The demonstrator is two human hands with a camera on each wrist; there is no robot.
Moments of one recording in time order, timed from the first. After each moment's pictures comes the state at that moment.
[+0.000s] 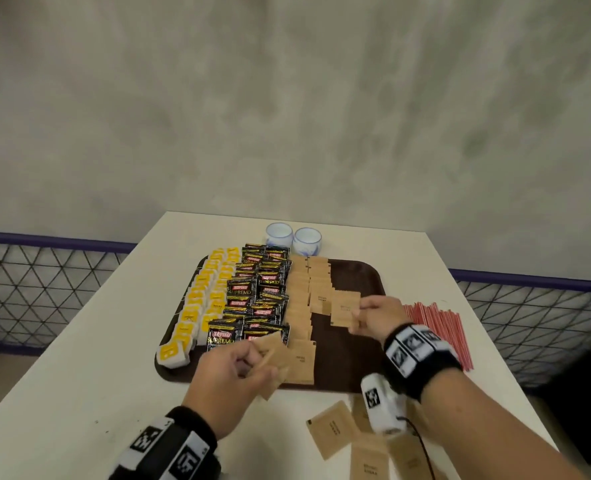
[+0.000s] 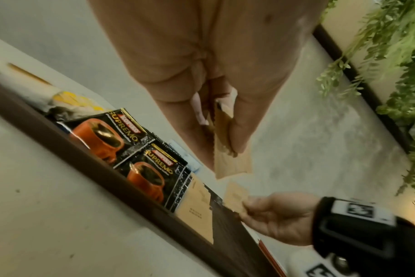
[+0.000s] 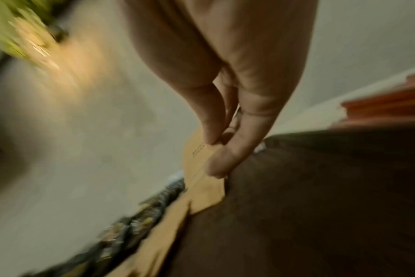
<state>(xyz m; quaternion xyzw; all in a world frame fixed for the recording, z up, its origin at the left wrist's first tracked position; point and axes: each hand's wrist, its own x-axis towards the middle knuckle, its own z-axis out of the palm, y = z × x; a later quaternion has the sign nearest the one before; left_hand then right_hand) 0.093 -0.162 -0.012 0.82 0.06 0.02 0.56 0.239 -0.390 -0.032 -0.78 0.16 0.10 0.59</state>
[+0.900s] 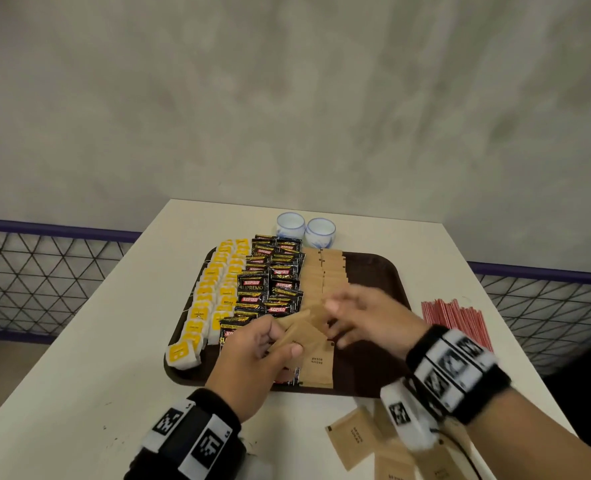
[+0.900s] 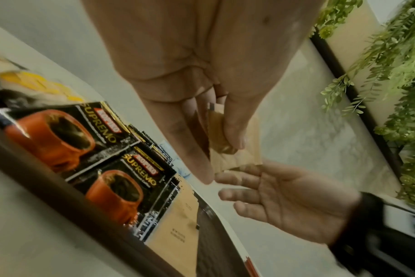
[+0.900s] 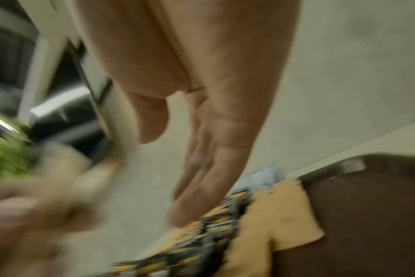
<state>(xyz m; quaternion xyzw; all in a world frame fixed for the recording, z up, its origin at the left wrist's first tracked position) 0.123 -0.154 -0.013 0.73 0.02 -0.02 0.68 0.208 -0.346 0.013 -0.77 -0.08 0.25 0.58</state>
